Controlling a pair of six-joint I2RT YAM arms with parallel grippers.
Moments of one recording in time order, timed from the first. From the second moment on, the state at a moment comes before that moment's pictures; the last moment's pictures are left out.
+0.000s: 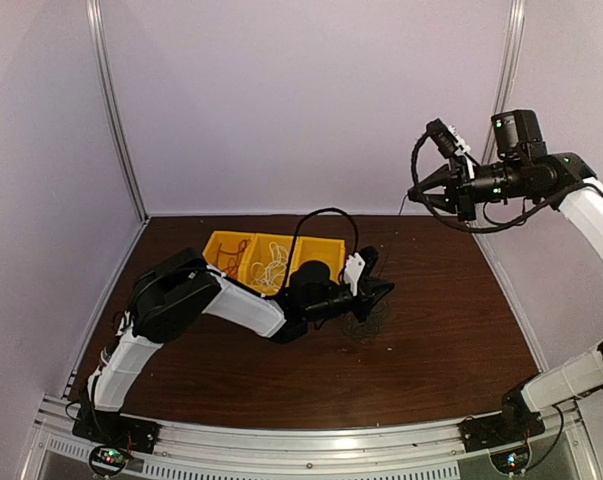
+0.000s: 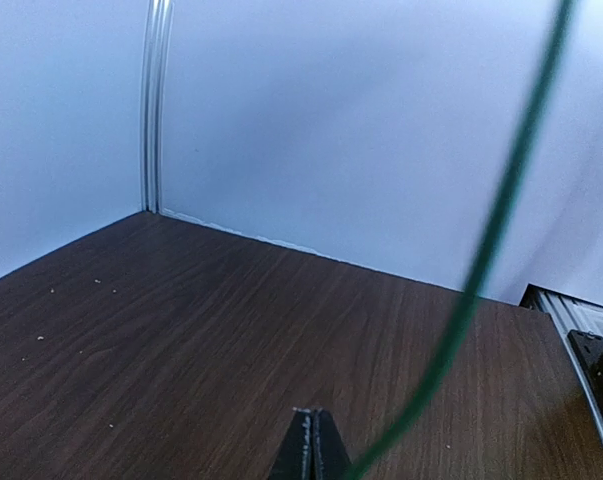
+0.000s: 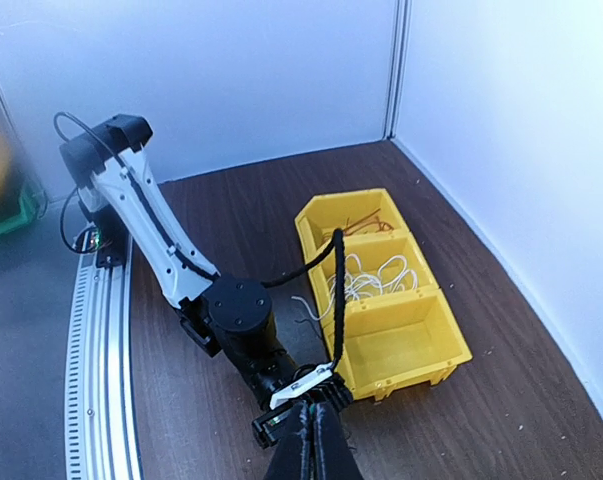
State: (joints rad) left arm -1.03 2.40 1.48 0.95 0.25 -0.13; right arm 0.34 1.30 1.54 -0.82 -0.83 -0.45
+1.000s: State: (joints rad) left arm -1.03 2.46 1.40 0.86 0.27 -0.10; right arm 0.05 1.39 2.08 -0.61 -1.24 -0.12
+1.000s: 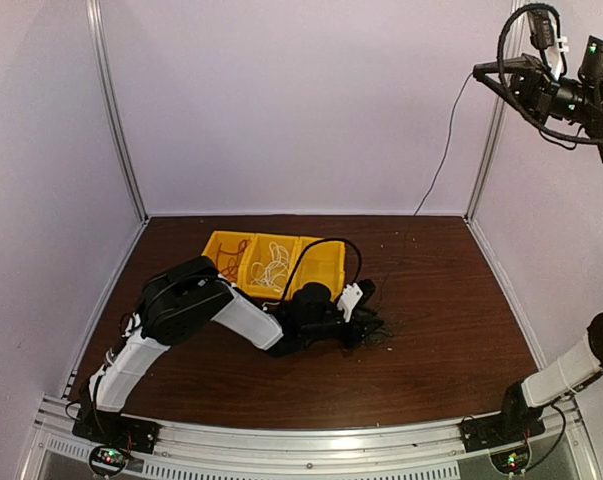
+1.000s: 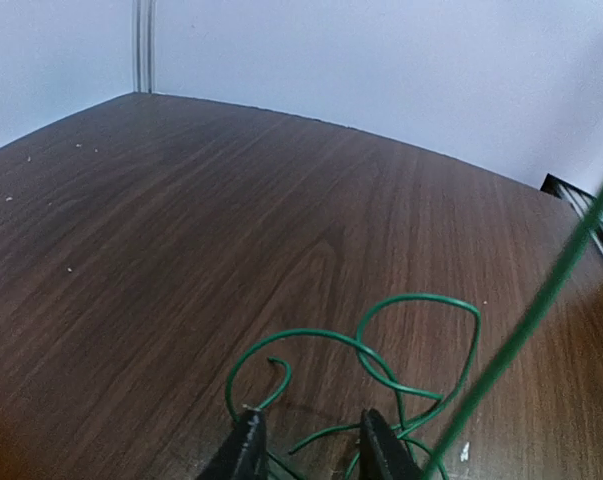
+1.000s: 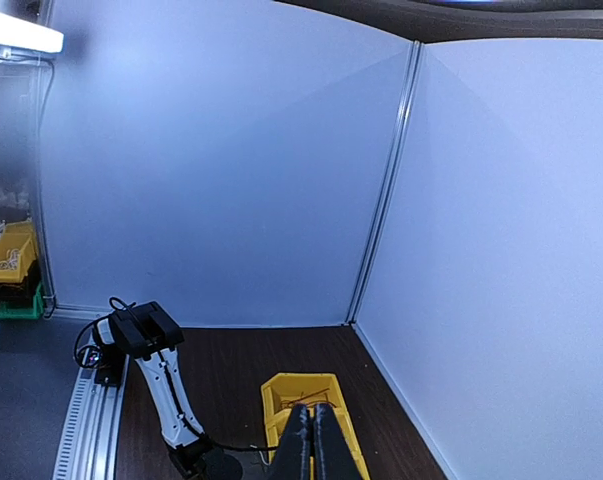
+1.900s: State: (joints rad) left arm -1.01 2.13 1.04 0.94 0.22 -0.11; right arm -0.20 1.21 1.44 0.15 -1.24 0.33
